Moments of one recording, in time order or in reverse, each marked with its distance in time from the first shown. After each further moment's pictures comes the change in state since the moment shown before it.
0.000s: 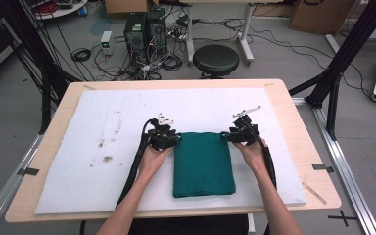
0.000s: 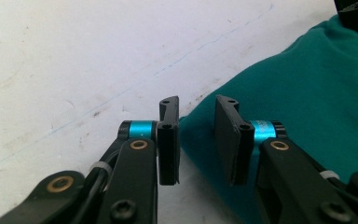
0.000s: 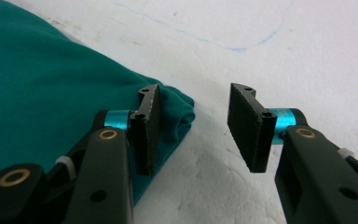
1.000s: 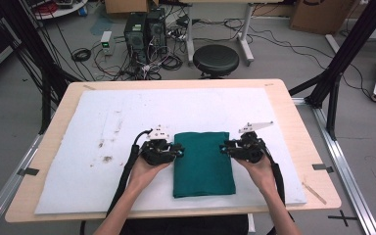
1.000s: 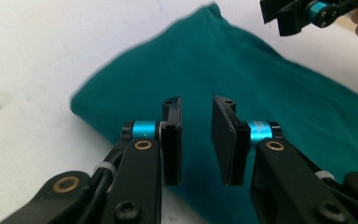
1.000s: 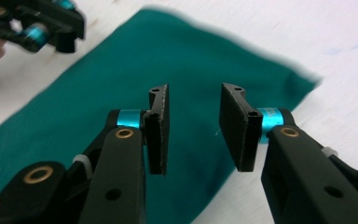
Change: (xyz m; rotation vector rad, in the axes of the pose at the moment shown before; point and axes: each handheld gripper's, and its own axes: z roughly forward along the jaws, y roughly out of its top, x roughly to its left) left arm -0.021 -0.027 -0.043 -0.035 -0.300 0.071; right arm 0.041 -0.042 -0.048 -0.129 0.238 -0.062
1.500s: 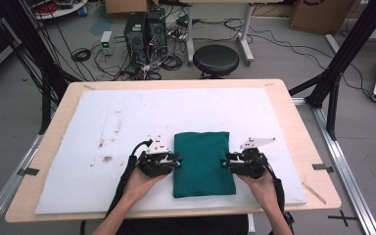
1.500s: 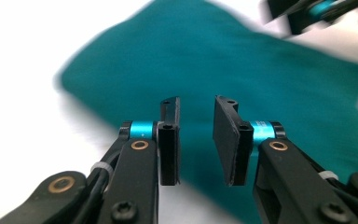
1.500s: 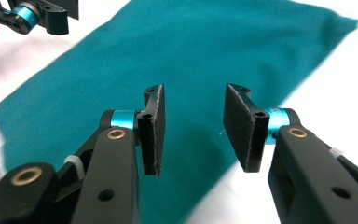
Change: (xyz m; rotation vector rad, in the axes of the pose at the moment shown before) left arm -0.030 -0.014 -0.021 -0.010 -0.047 0.095; right arm 0.024 -0.033 -0.009 -0.010 0.005 -0.013
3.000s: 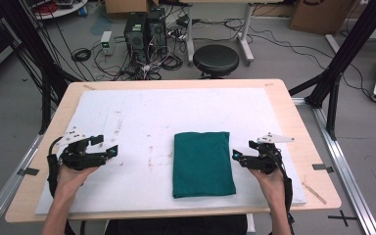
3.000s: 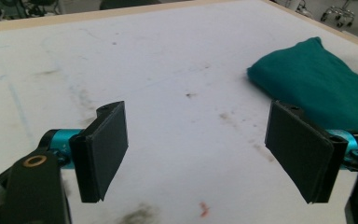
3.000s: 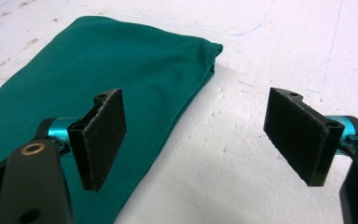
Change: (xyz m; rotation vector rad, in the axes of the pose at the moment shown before) left arm 0.109 -0.068 -0.153 -0.201 0.328 -0.221; right arm -0.033 -0.003 -0.022 -0.131 -0.225 0.114
